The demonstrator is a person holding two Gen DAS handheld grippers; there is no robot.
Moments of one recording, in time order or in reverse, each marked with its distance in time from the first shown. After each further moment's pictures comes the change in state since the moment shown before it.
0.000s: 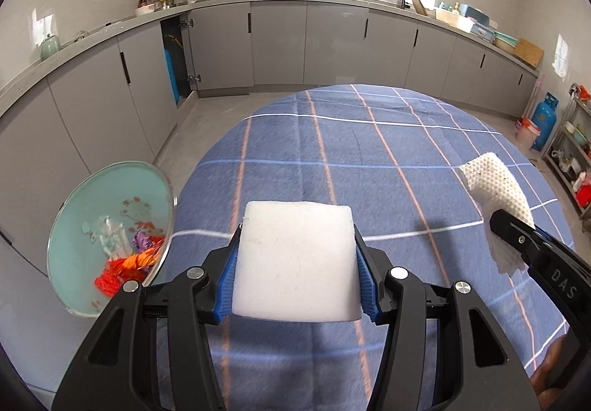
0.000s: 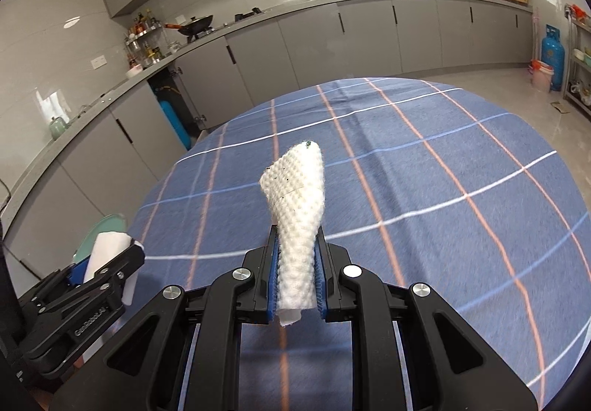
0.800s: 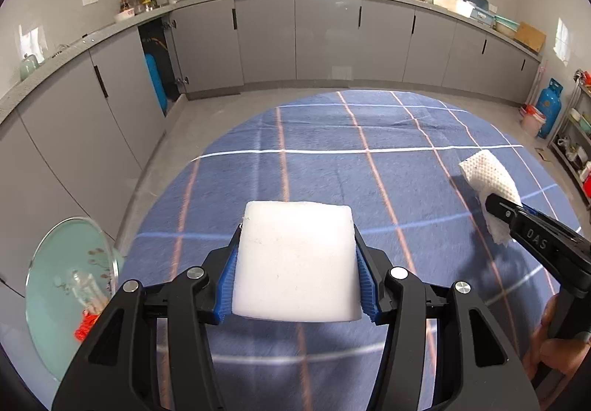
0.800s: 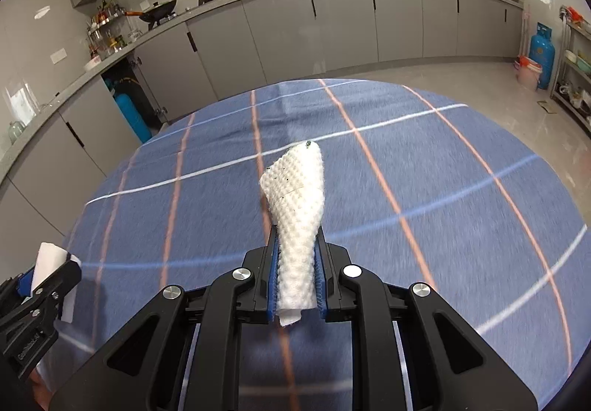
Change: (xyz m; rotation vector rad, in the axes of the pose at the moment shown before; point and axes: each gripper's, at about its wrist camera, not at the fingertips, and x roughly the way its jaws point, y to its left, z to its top) left arm 0.079 -0.042 0.063 0.056 0.035 0.010; right arm 0.103 -0.071 0.071 0.009 0.065 -0.113
